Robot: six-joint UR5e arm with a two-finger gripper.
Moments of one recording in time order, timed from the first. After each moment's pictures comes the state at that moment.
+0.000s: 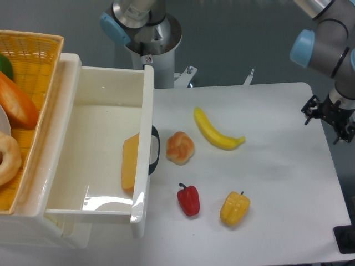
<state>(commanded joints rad) 2.99 -2.14 -1.37 -1.15 1.56 1.75</state>
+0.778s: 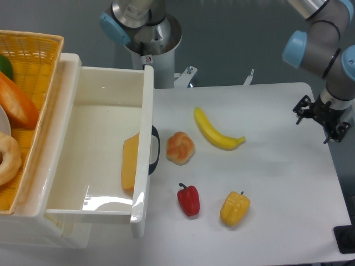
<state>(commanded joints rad) 2.99 -2.07 -1.53 -1.08 1.55 1.74</state>
